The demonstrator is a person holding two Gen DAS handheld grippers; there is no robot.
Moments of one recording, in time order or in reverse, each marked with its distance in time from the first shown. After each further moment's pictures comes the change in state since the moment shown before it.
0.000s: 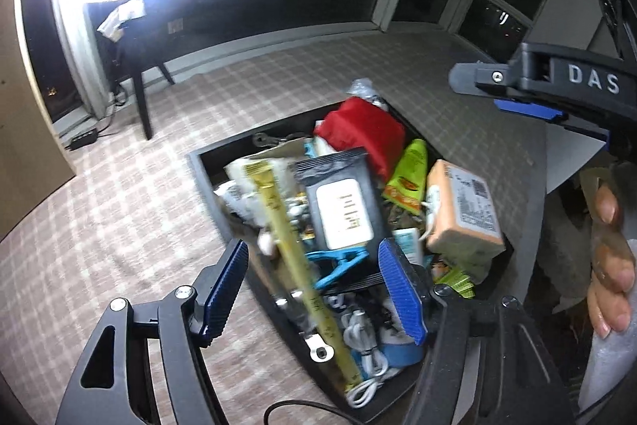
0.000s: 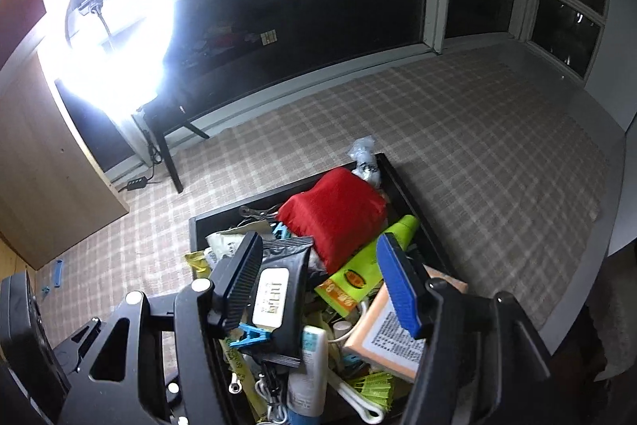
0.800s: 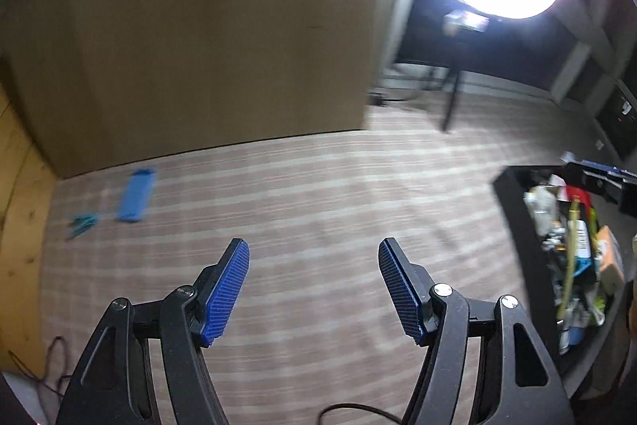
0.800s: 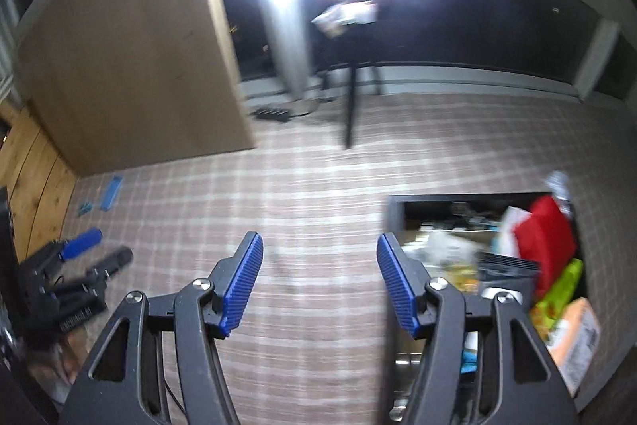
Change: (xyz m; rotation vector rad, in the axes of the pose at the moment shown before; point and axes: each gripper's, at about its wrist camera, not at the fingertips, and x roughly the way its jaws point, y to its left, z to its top) left arm -0.093 0.304 -0.095 -0.368 -0.049 0.368; right arm 0.062 0.258 -0.032 -0.362 0.151 0.235
